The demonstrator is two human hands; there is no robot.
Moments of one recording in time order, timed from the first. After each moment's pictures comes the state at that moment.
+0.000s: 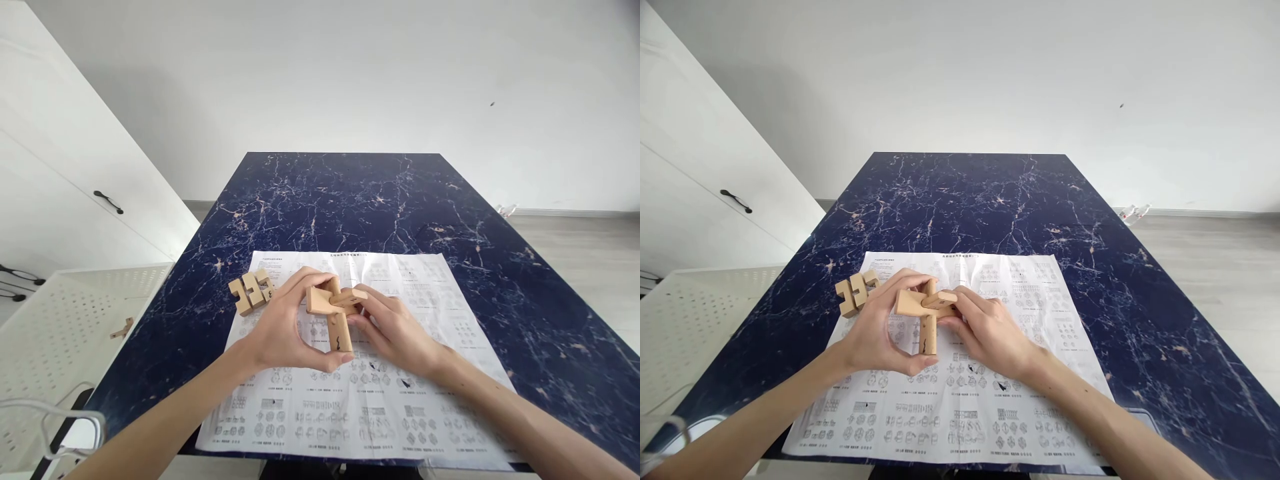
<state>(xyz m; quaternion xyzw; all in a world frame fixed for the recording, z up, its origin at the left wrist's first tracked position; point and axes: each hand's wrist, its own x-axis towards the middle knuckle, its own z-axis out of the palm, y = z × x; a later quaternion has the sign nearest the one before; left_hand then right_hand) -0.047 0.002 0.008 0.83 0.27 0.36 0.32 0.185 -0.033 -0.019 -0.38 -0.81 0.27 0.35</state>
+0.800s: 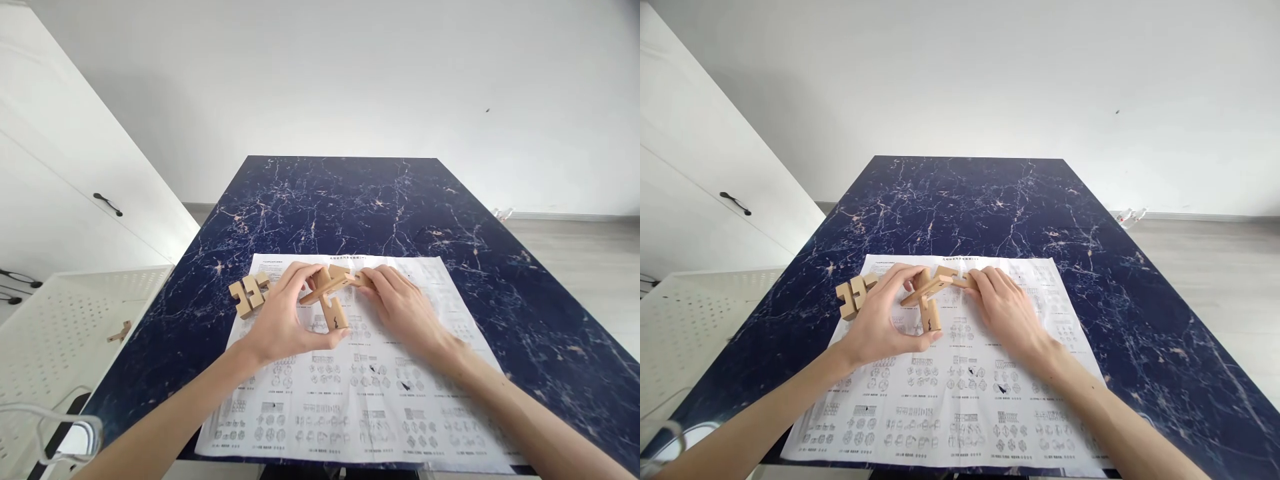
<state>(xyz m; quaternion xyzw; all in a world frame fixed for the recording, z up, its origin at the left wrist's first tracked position) -0.047 0.003 0.011 0.81 0.39 0.34 0.27 0.206 -0.012 -0.033 -0.53 -0.80 0.07 0.28</state>
